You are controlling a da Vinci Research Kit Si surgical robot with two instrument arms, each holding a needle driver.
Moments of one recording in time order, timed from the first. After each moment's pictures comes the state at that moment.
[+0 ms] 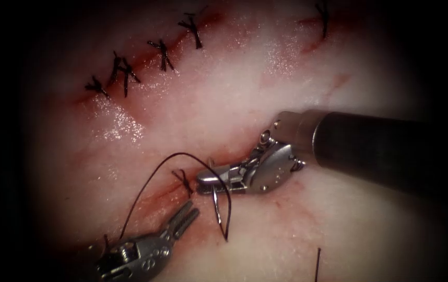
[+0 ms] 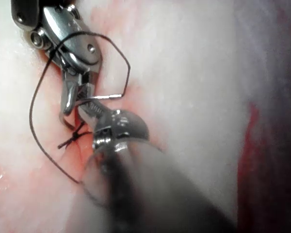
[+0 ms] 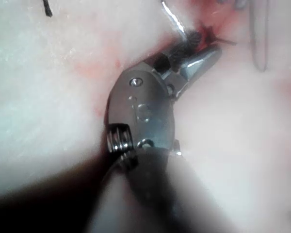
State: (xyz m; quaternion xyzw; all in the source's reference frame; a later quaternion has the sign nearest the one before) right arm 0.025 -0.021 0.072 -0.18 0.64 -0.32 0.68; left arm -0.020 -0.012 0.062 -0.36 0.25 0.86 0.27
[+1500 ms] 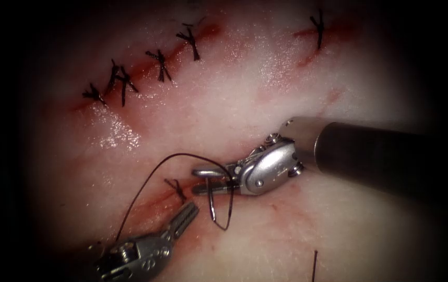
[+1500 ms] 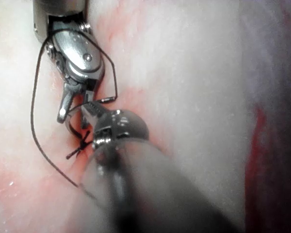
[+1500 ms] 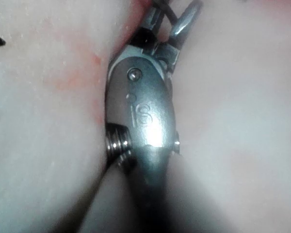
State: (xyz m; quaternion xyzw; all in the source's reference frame) right arm 0.026 -0.023 0.077 -0.03 0.63 -0.22 0.74; left arm -0.020 -0.012 0.061 -0.36 0.25 0.86 0.27
